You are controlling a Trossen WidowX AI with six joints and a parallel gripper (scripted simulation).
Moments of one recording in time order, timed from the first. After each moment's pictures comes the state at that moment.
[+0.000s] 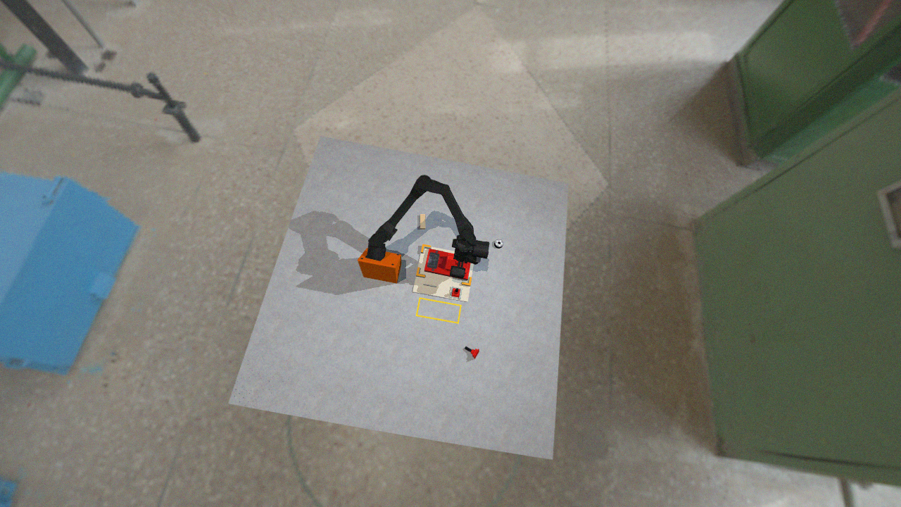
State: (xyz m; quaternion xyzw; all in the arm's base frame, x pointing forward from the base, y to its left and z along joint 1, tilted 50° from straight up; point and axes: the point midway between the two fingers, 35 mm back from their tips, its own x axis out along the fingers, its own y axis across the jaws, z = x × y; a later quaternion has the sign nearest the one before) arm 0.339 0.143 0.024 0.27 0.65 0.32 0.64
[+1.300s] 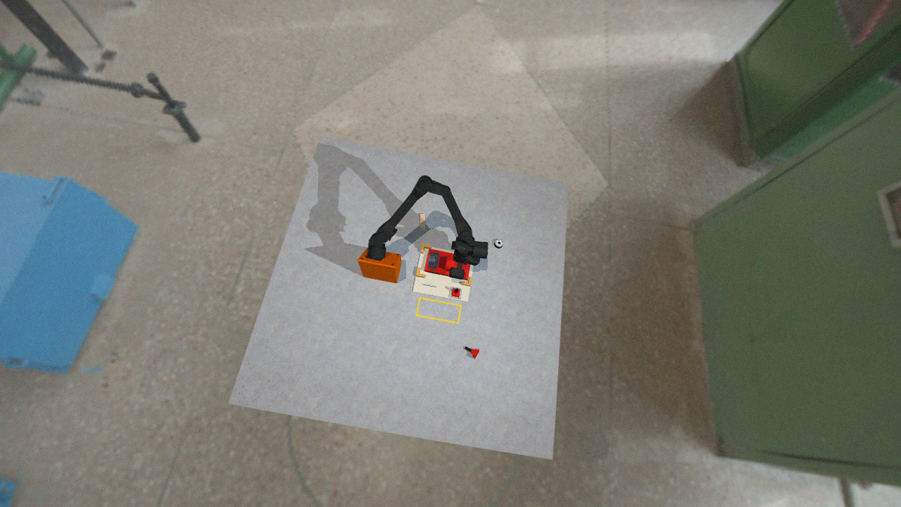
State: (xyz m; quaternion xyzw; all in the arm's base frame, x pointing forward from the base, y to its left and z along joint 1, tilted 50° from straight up) arm 0.337 0.156 0.012 0.27 0.65 0.32 0.64
